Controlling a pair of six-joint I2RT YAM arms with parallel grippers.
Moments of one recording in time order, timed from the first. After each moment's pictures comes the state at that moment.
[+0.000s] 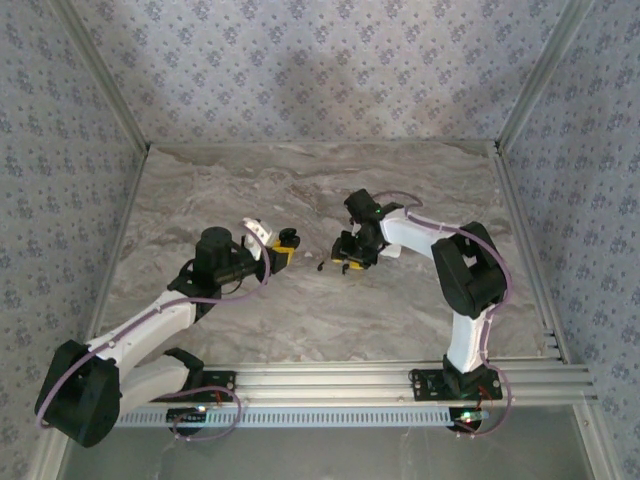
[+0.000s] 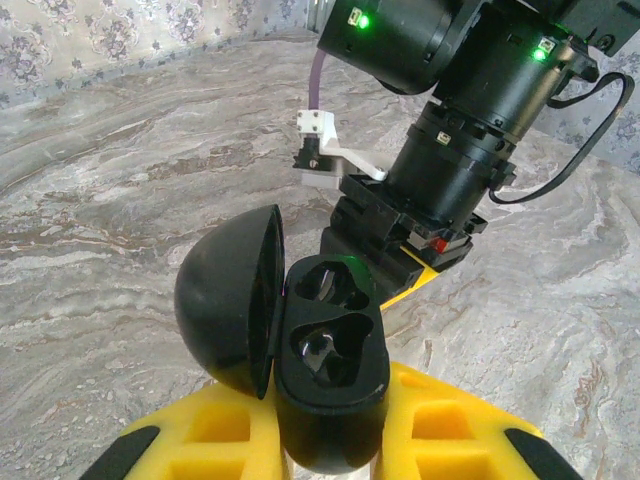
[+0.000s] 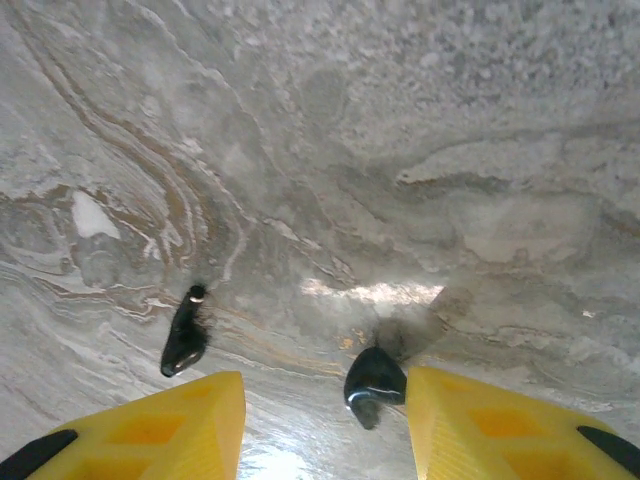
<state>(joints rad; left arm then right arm) -0.50 1.05 0.50 0.21 0.47 -0.01 0.55 1.88 1.24 -0.63 -0.31 0.72</state>
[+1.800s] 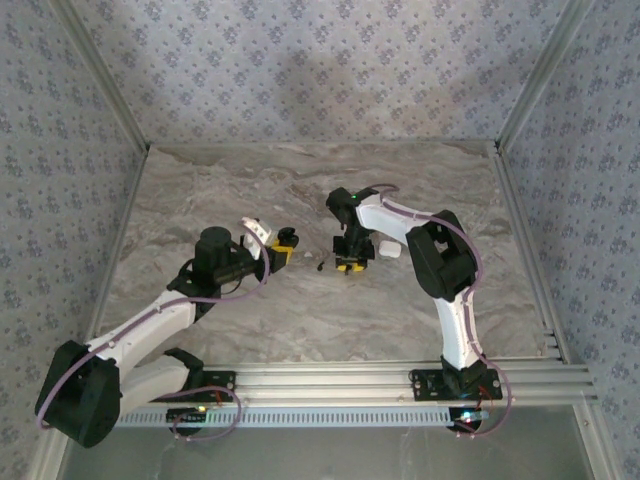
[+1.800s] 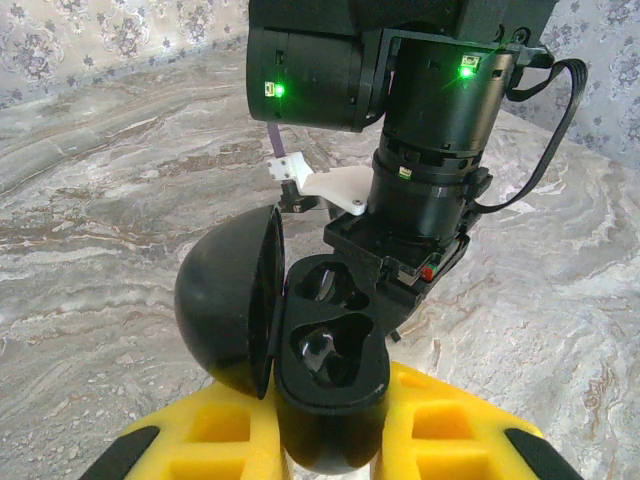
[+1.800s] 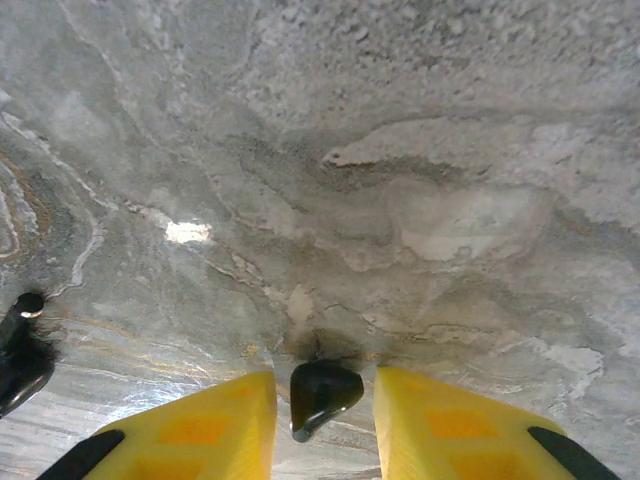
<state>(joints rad) -0.50 1.05 0.50 0.20 0.46 -0.01 0.60 2.10 1.55 -1.04 -0.15 0.58</state>
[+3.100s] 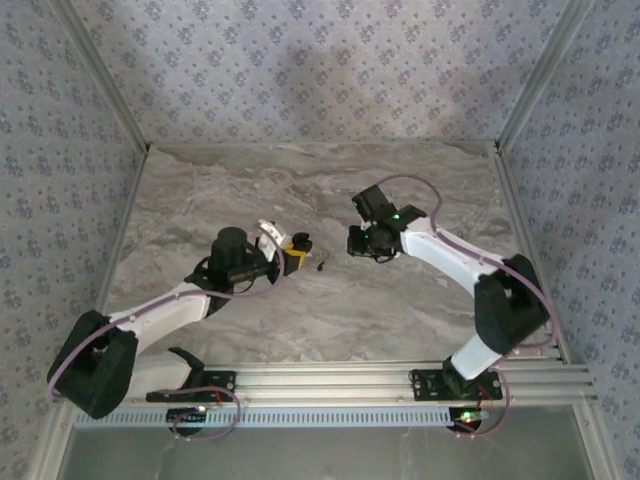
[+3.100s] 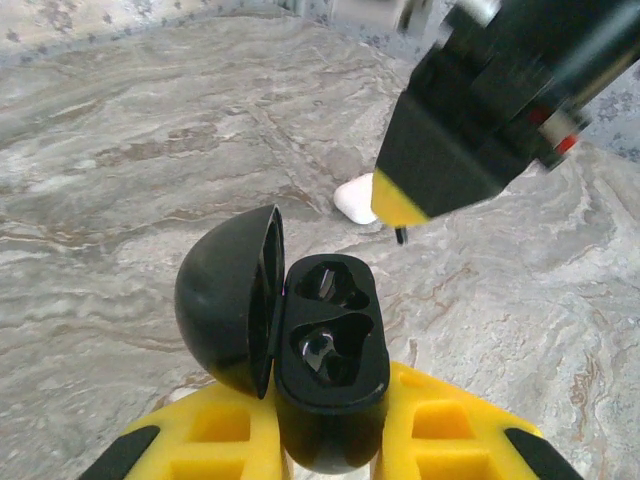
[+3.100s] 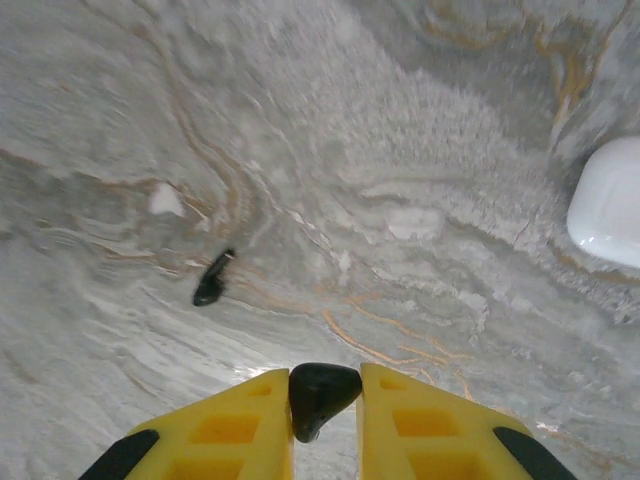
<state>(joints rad) -0.58 1.23 0.50 0.37 0.47 -0.03 0.59 1.55 1.14 -0.65 -0.06 0.58</state>
